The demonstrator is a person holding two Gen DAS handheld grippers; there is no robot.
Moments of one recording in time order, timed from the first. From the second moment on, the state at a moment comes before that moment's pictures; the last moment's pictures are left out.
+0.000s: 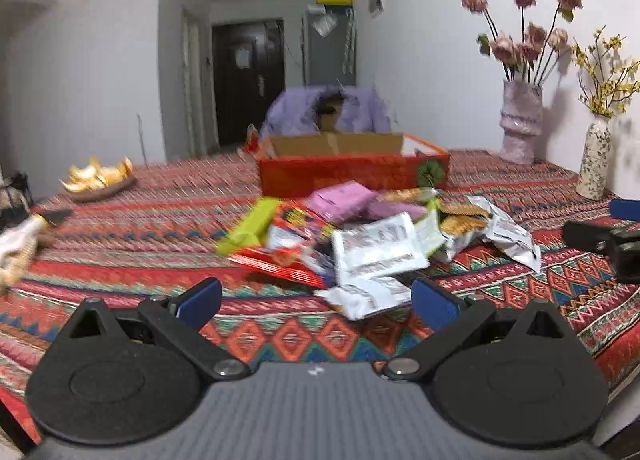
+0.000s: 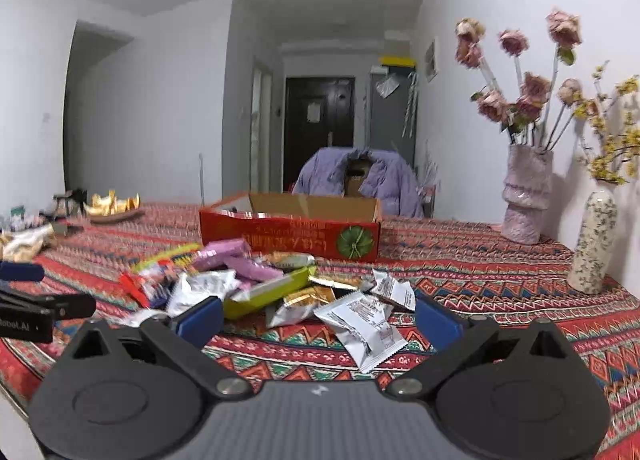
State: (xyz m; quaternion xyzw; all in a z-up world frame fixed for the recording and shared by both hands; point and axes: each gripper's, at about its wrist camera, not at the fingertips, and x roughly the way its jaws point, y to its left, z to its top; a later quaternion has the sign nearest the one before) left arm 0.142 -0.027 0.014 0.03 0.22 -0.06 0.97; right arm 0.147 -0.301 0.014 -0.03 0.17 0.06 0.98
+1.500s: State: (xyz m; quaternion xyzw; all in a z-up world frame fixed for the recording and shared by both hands) left arm 0.123 -0.047 0.030 0.01 0.24 -0.07 0.97; right arm 0.147 -0.324 0.013 0.02 0.25 0.14 0.96
